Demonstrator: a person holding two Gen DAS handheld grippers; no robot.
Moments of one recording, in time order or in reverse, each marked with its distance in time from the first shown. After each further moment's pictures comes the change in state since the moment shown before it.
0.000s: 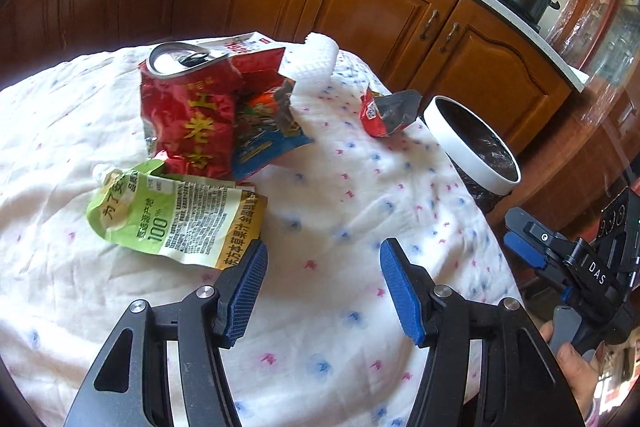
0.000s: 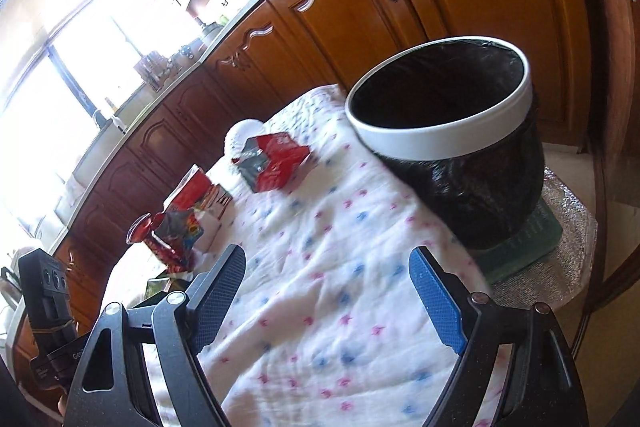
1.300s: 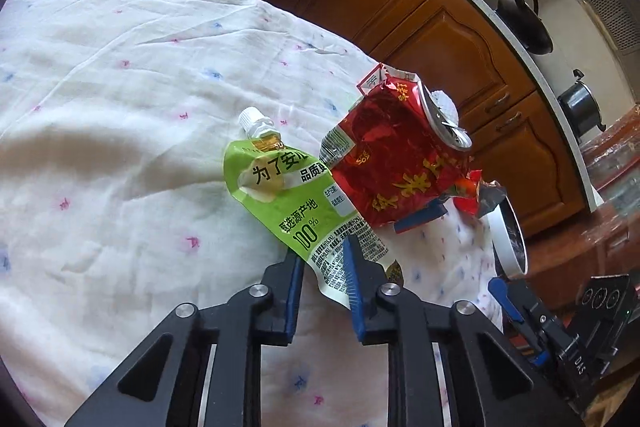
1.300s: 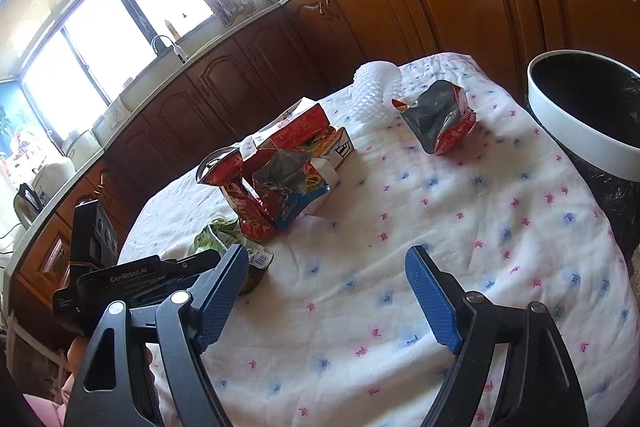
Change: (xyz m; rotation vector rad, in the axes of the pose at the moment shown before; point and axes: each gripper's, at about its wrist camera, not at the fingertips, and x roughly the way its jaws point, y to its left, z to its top) left arm -0.027 0.144 0.015 -0.364 -0.015 -0.060; right arm 0.061 0.116 -0.020 -0.229 0.137 0.159
